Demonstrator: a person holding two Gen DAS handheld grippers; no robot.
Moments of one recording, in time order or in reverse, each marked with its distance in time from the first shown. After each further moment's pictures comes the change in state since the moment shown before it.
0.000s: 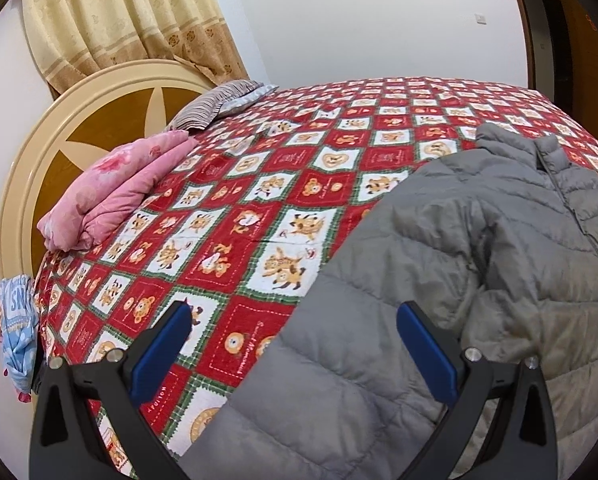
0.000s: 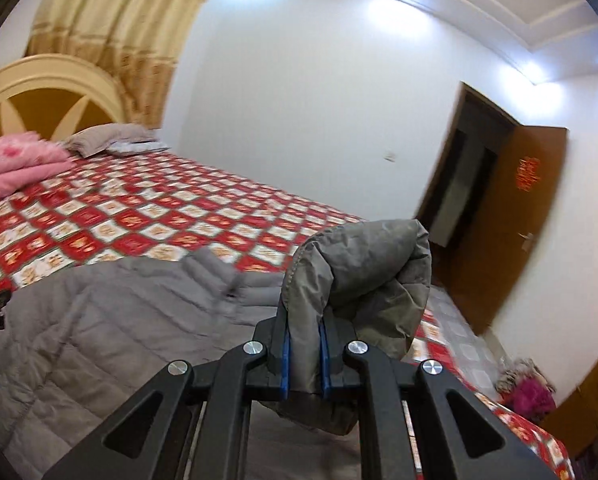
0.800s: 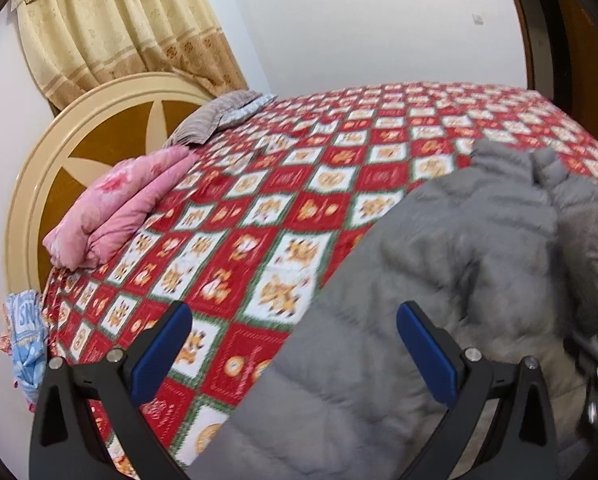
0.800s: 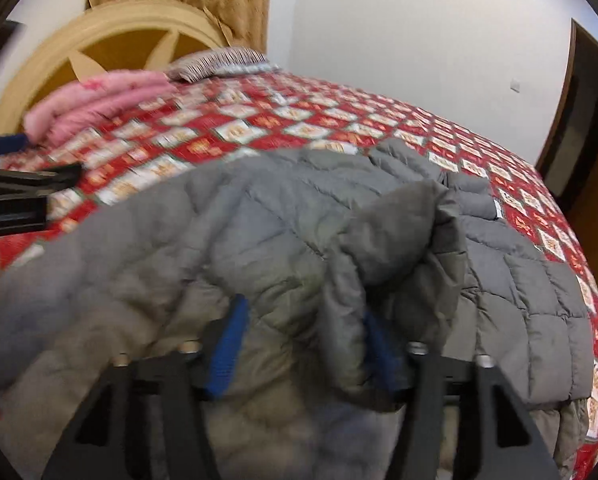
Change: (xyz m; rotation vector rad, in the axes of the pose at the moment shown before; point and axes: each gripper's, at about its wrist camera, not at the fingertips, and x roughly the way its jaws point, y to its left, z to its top) left arm -0.019 -0.019 0.031 0.024 -0.034 0.006; right arm 0.064 0.129 -0.064 0.006 0.254 0.442
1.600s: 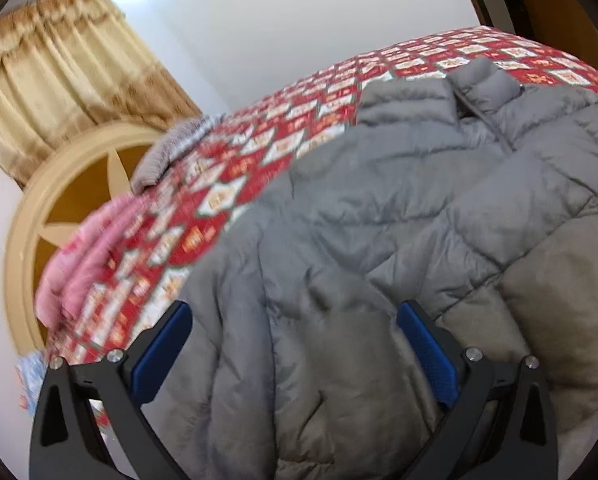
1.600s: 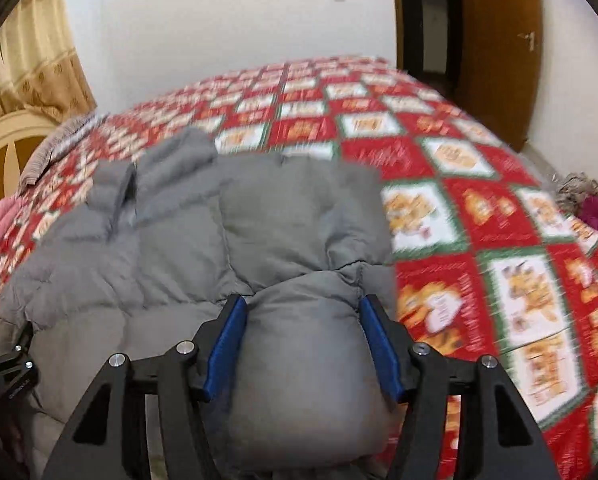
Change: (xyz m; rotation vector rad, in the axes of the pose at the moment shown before) left arm 0.069 -0.163 -0.009 0.216 -0.021 0.061; right arm 0.034 -0.252 -0.060 0.533 0.103 -0.250
